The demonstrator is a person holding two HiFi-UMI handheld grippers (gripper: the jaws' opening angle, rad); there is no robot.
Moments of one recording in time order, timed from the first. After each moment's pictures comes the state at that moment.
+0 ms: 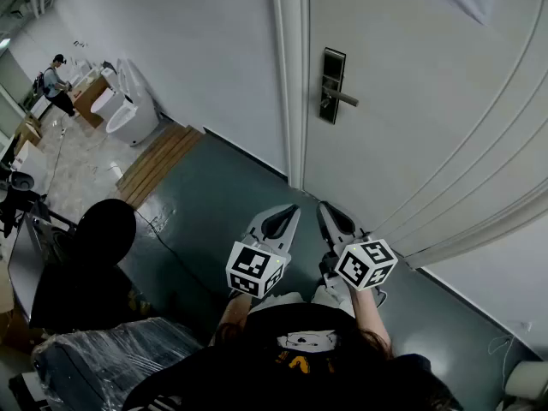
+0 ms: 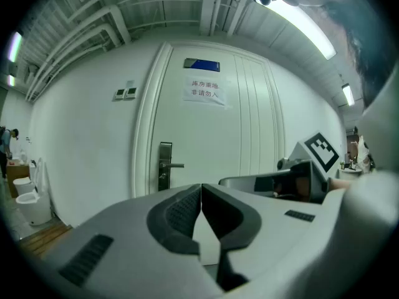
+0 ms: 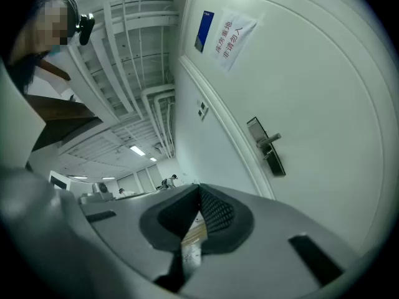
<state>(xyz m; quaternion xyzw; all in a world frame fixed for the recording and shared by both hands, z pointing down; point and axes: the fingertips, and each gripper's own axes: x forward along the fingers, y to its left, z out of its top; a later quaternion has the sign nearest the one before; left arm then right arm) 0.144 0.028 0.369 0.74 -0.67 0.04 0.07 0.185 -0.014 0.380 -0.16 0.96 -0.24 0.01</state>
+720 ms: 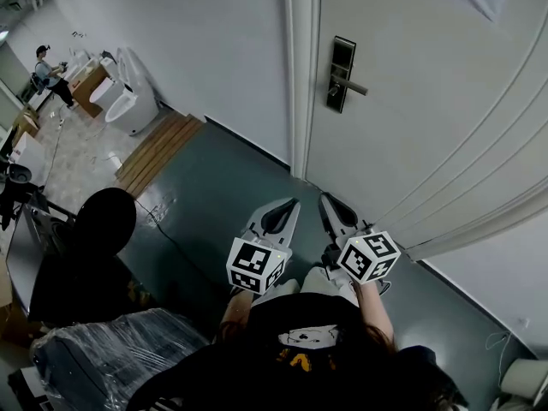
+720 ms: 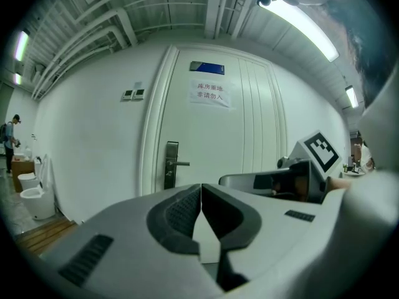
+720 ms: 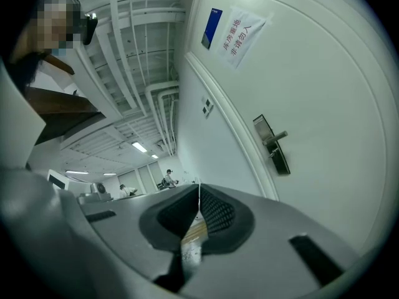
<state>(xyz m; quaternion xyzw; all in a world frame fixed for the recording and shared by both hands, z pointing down) 0.127 0.053 0.376 0.73 -0.68 0.02 0.07 0.168 0.006 0.382 -0.15 0.96 -0.22 0.00</state>
